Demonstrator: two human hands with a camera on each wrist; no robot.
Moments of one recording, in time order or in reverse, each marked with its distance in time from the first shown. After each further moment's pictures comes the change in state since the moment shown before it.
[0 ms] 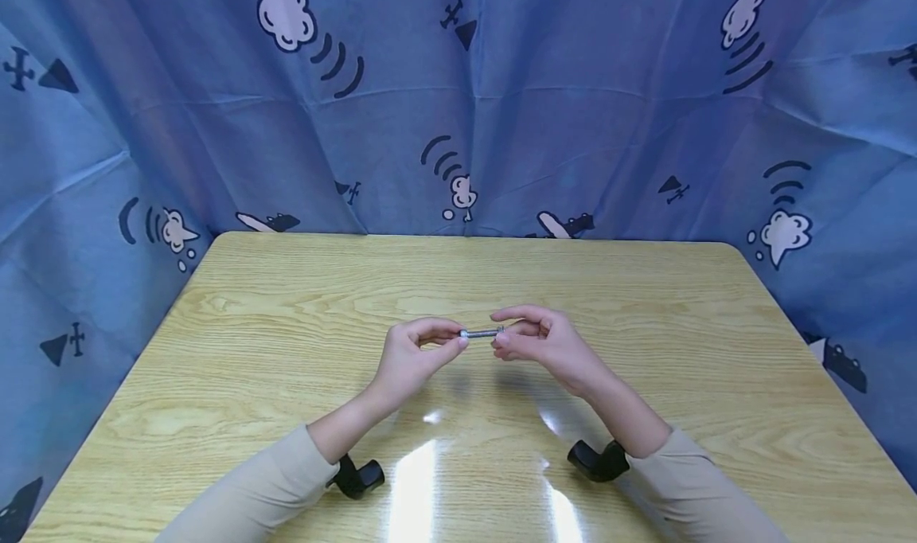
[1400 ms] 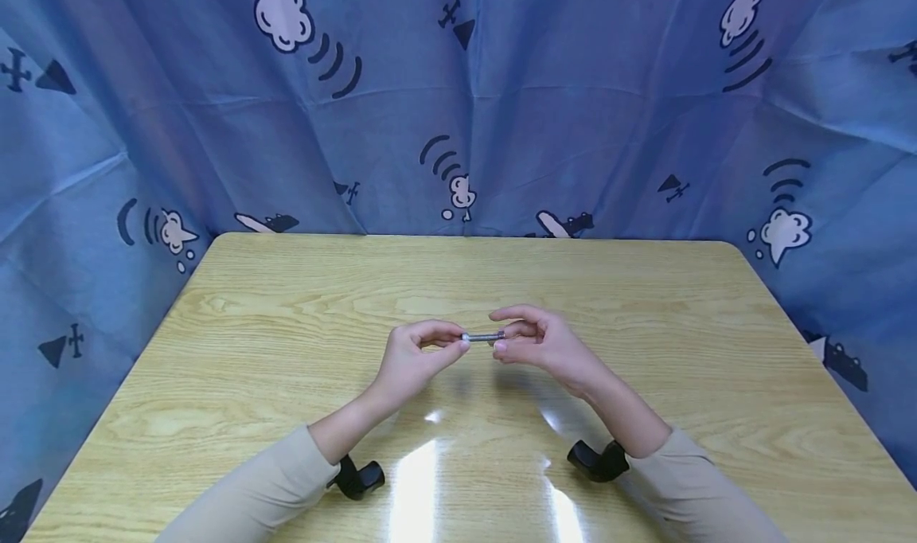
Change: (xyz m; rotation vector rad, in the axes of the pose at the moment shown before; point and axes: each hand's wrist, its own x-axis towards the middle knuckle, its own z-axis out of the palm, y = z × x) left_hand 0.001 -0.002 0.002 0.011 -0.032 -0.023; right_hand 0.001 0.005 -0.003 -0.031 -0.038 0.045
